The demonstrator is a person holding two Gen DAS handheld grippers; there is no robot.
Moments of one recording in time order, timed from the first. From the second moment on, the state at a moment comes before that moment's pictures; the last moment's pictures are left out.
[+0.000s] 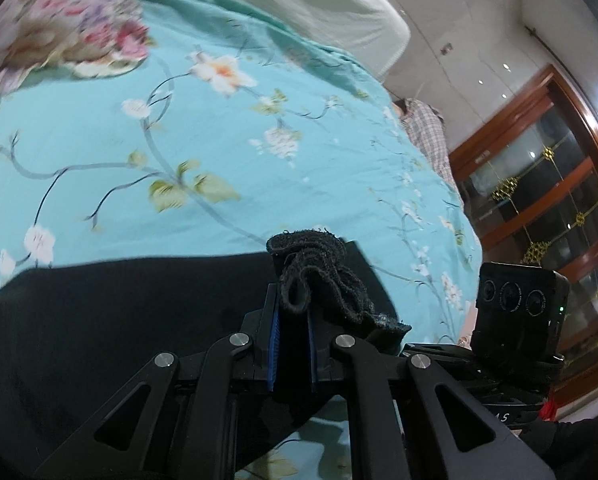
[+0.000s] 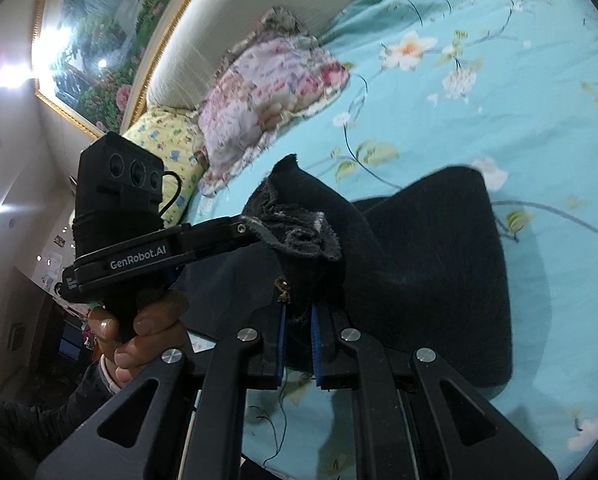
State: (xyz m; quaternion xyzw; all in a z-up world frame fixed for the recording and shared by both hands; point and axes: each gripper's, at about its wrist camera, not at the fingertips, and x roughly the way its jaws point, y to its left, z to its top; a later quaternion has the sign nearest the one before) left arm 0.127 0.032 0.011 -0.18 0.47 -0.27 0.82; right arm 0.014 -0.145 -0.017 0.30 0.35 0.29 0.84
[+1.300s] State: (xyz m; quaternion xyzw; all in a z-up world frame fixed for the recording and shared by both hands) left arm 0.033 0.146 -0.007 -0.28 0.43 -0.05 0.85; right arm 0.023 -0.079 -0.014 0.23 0.40 0.34 0.82
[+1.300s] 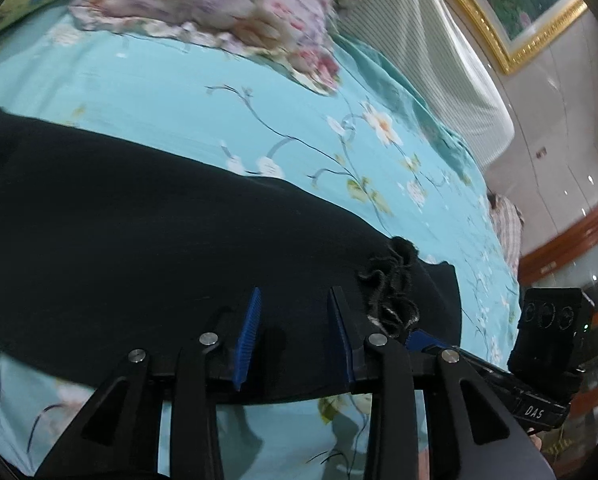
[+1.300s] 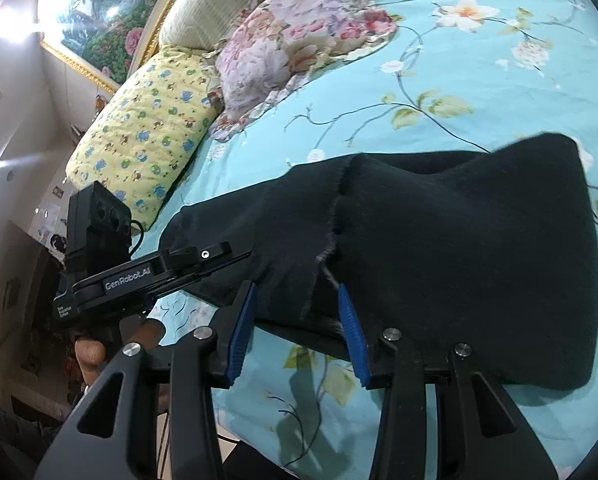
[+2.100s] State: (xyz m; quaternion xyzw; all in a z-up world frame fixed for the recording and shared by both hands) left arm -0.081 0.251 -0.005 -0.37 0.37 0.12 0.84; right arm 0.049 0.007 0.019 0.15 0.39 0.41 0.81
